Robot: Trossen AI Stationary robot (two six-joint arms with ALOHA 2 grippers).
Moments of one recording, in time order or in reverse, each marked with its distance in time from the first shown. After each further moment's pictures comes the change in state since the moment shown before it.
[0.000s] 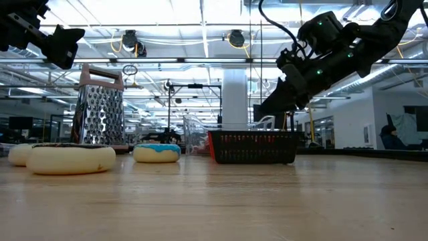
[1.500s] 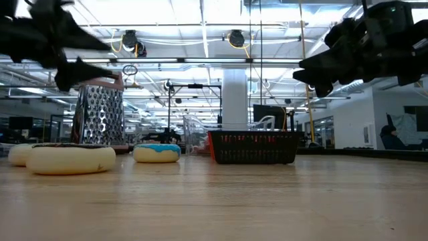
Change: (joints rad) left arm 0.031 0.308 0.001 0.181 -0.552 -0.301; right arm 0.055 -0.426 -0.352 0.325 -0.335 0.071
